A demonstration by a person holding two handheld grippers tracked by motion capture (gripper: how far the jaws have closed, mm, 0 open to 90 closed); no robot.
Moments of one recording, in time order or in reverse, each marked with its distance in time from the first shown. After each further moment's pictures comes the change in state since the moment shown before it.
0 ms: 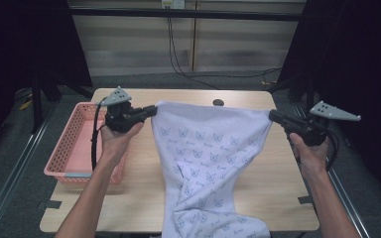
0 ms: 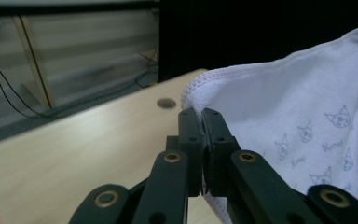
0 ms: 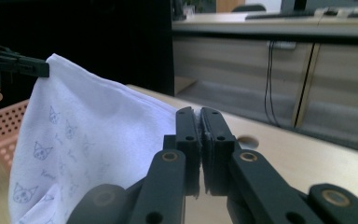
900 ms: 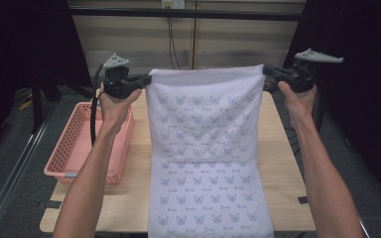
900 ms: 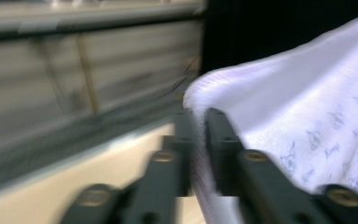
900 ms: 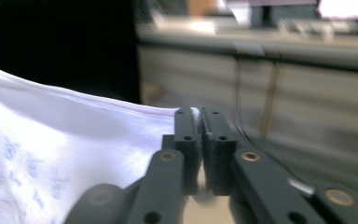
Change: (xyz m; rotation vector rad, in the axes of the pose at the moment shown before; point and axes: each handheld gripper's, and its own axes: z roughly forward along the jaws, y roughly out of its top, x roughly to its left) left arm 0.051 0.031 0.044 0.049 0.190 -0.052; right arm -0.054 0.070 0.091 0.058 -0.146 -0.024
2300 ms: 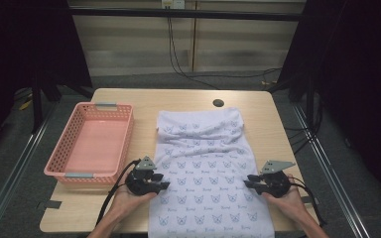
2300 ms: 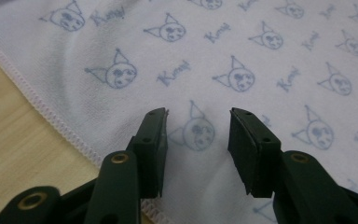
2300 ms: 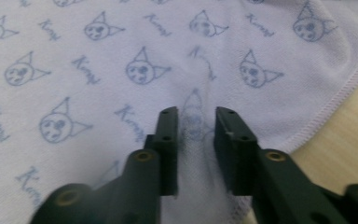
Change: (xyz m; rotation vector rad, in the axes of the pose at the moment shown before) left arm -0.098 -0.216 -0.029 0.444 -0.290 0.116; right arm 0.090 -0.244 -0.070 0.524 0.257 -0.173
